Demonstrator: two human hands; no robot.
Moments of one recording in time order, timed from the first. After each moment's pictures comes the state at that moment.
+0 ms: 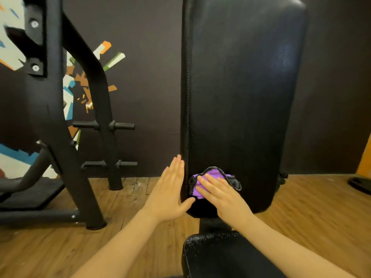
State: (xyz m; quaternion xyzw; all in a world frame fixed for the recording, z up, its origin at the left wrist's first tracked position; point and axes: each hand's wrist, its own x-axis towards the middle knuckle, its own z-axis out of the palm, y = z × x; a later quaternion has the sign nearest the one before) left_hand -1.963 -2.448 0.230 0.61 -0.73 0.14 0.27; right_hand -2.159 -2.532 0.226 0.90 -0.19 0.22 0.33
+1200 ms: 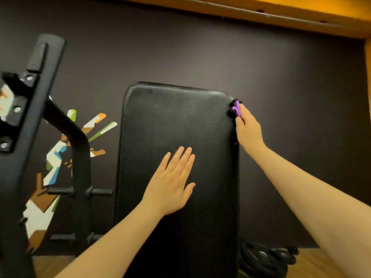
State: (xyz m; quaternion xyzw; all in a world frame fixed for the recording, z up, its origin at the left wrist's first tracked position) left_hand -2.082 -2.564 0.440 0.58 -0.60 0.52 0.17; right_hand -2.271 -2.672 0.565 0.70 -0.22 0.67 -0.07
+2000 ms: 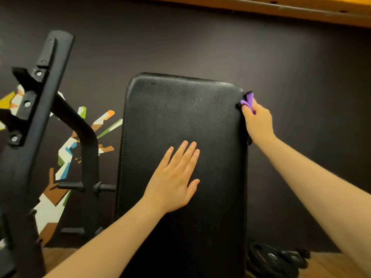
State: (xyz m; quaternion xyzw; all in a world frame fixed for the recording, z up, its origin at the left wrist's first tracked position) left_hand -2.077 -2.571 0.436 0.57 -0.58 0.56 0.17; right_hand -2.267 -2.684 0.572 0.68 -0.22 0.69 -0.11
